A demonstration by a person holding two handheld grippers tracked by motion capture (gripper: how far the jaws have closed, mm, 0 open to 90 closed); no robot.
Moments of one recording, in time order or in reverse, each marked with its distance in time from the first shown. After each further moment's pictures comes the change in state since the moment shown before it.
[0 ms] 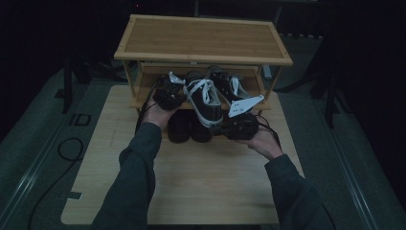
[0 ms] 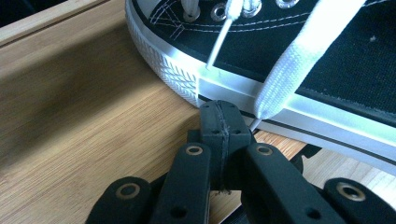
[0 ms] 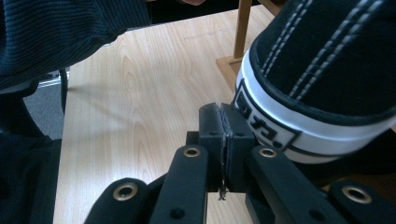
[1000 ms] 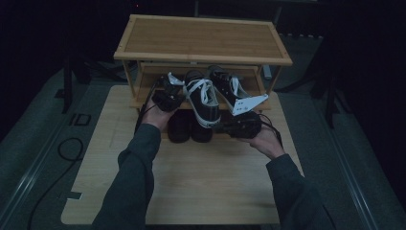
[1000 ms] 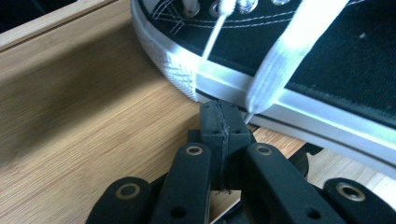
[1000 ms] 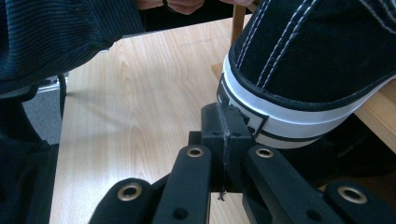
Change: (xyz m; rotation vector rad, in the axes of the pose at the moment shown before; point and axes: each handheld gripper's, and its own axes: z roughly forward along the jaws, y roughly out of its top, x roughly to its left) left arm 0.000 -0.004 -0.004 0.004 0.031 0.014; right arm -0.004 -0.002 -0.007 -0.032 -0.008 -0.004
